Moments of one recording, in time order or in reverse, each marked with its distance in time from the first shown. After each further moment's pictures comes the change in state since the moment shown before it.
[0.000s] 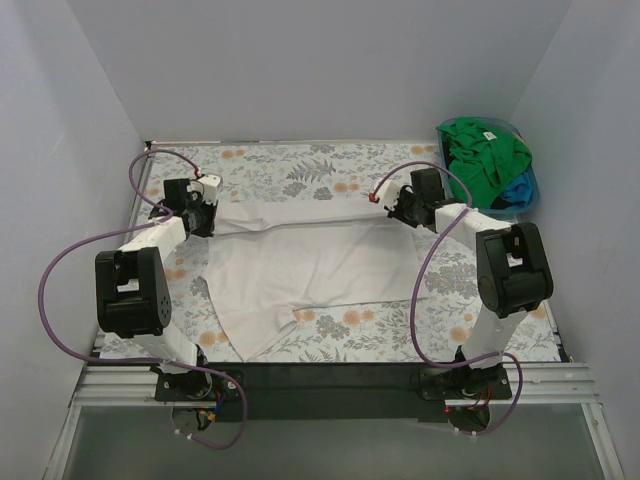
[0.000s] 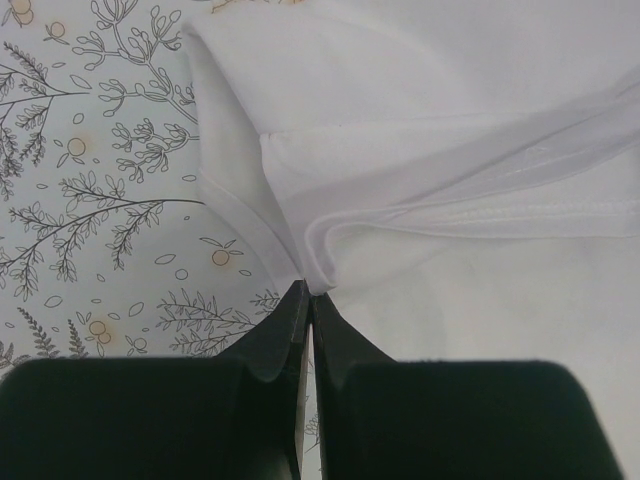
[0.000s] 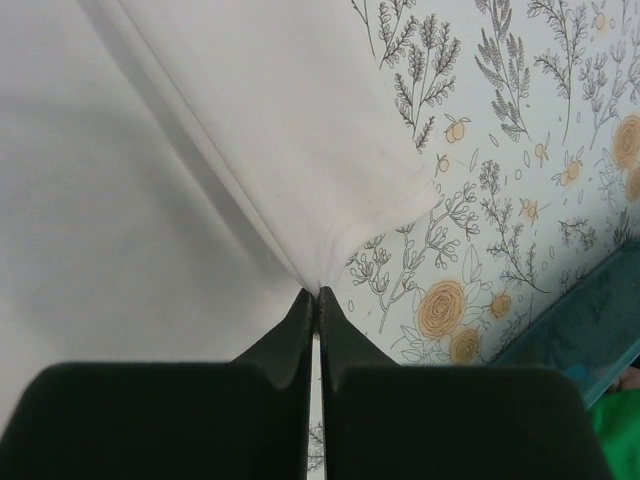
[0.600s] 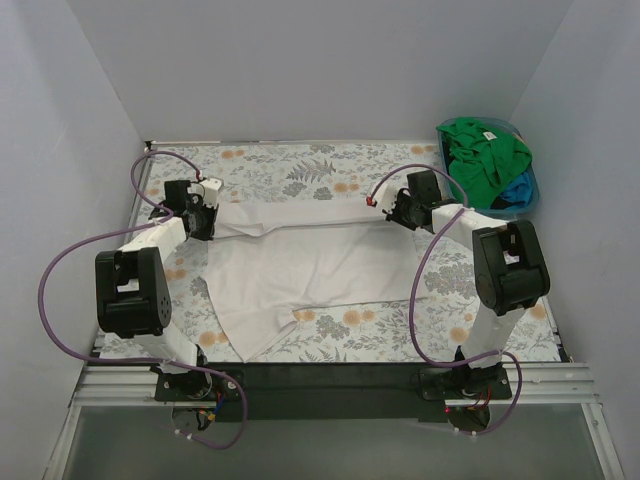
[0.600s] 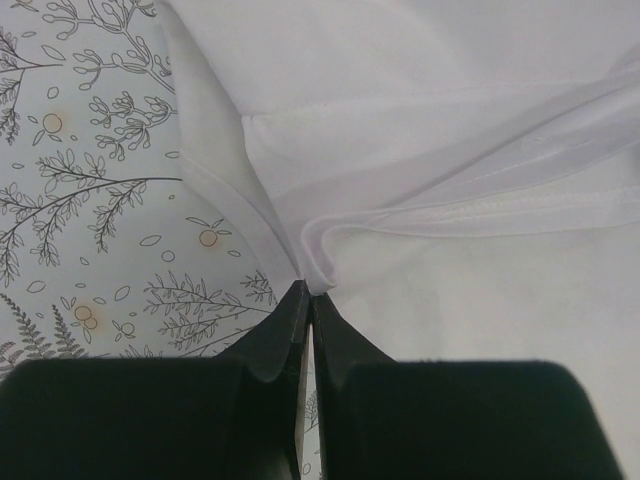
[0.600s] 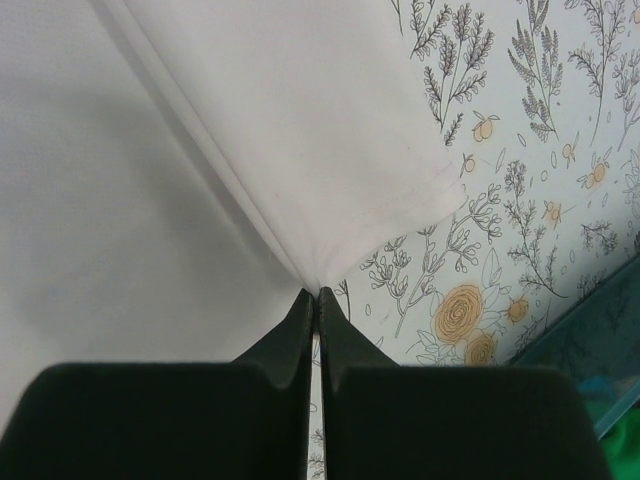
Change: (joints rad) left arm 0.000 0.000 -0.007 -0.034 -0.002 0.018; right arm 0.013 0.024 0.000 -0.011 0.020 -0.015
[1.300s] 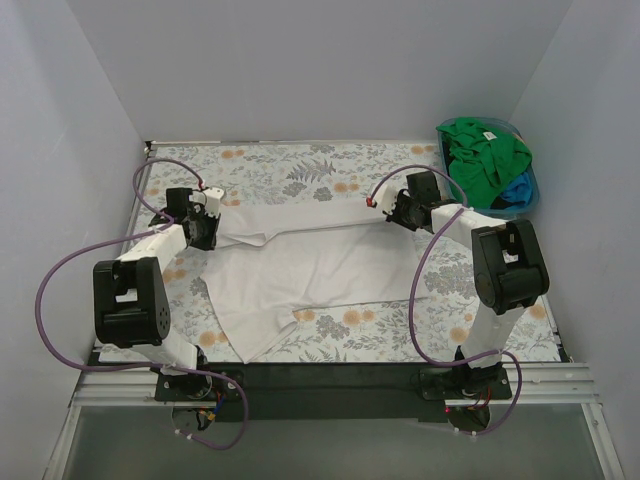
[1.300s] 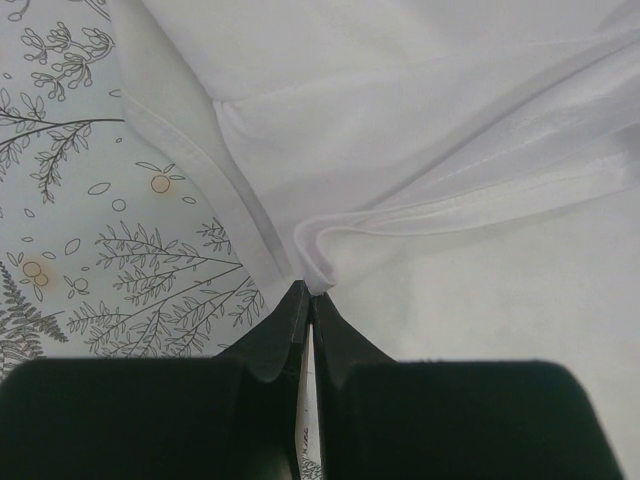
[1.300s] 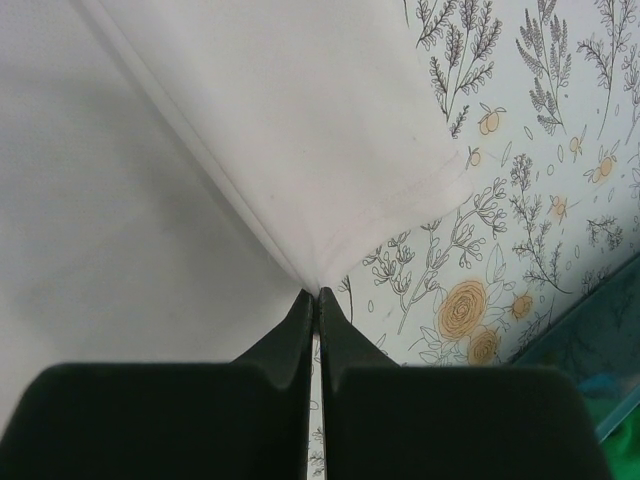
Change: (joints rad) left arm -0.011 -0.068 -0.061 -0.066 0.006 0.001; right arm 0.000 0.010 0.001 -0.006 0.014 -0.002
